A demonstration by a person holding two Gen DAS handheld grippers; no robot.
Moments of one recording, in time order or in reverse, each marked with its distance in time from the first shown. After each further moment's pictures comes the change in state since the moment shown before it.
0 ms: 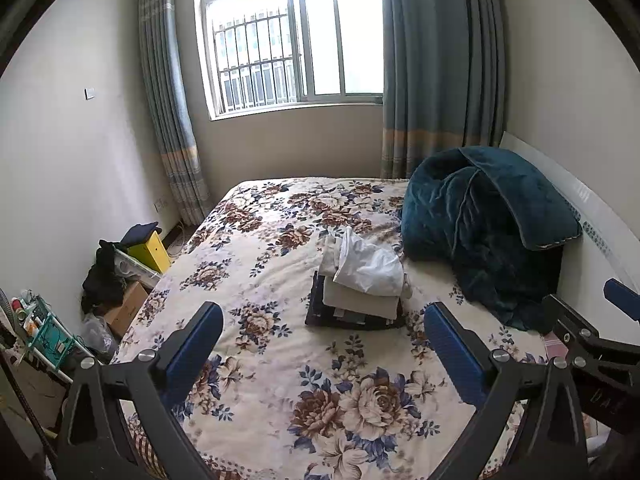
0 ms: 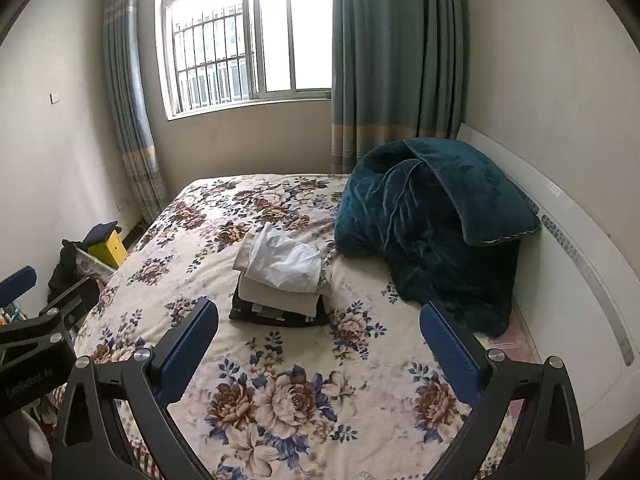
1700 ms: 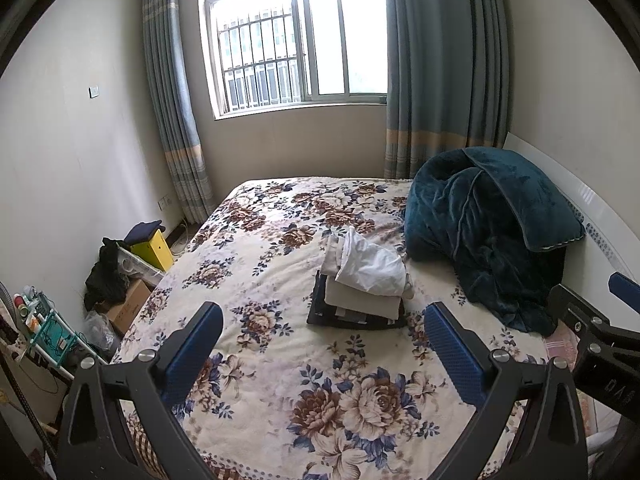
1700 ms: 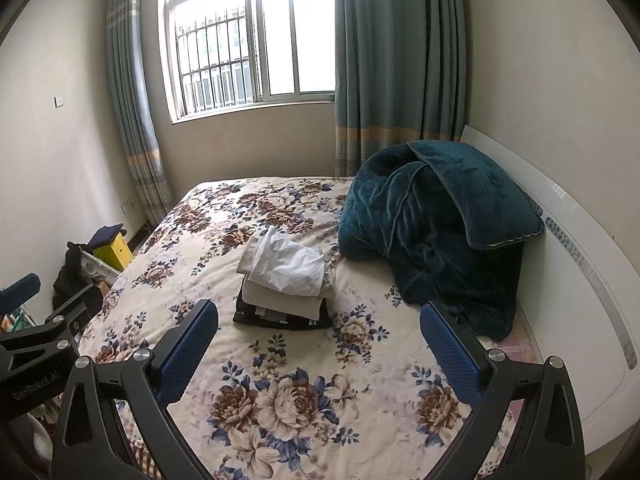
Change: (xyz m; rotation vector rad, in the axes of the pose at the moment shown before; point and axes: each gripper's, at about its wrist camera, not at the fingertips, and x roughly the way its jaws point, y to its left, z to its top) left arm -0.005 0.000 0.001 -0.011 0.003 0.017; right arm 0.001 -0.005 0.002 0.004 -0.010 0.020
